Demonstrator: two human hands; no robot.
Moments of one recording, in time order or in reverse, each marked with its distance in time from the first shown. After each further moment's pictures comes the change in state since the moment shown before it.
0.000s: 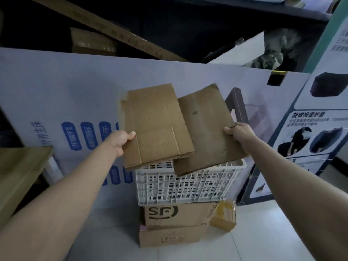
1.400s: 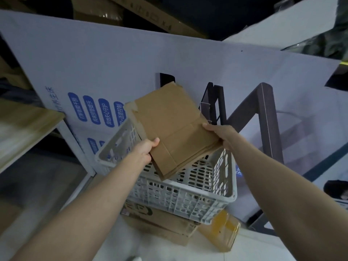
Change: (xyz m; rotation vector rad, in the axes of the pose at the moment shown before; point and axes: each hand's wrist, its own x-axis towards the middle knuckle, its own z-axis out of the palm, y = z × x) left_hand 0.060 -0.046 0.230 -0.511 0.313 -0.178; right_hand 0.247 0.055 0.031 -0.074 -0.512 0.208
